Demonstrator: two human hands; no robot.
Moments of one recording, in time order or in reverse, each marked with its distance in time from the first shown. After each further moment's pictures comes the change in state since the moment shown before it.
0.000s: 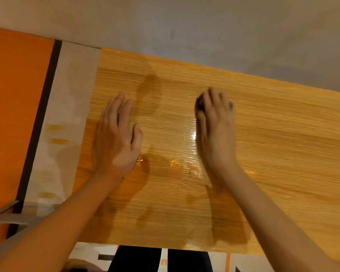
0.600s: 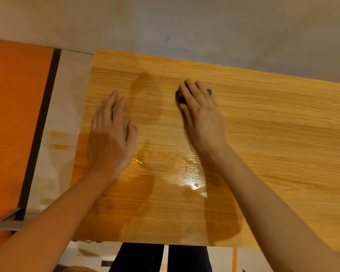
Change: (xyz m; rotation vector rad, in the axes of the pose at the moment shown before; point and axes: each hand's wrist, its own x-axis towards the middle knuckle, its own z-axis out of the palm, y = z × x) left_hand -0.002 0.002 0.000 0.003 0.014 0.004; right_hand 0.013 -0.006 0.009 -0.024 -0.034 -0.155
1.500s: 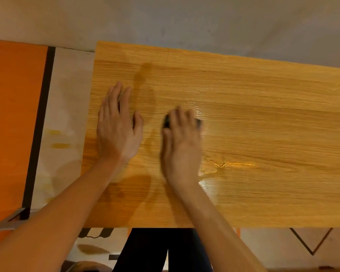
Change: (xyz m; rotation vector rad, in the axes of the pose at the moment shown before) left_hand 0.002 0.002 -0.004 0.099 -0.066 -0.050; right_hand -0.079 -0.088 0.026 0.050 0.126 0.251
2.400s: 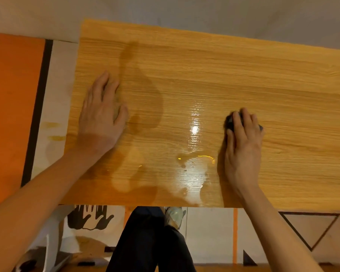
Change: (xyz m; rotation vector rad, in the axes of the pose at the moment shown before) left_hand -0.026 -0.006 -0.015 -0.112 -0.128 0.086; right_hand -0.037 0.136 -0.071 -0.019 -0.007 0.147
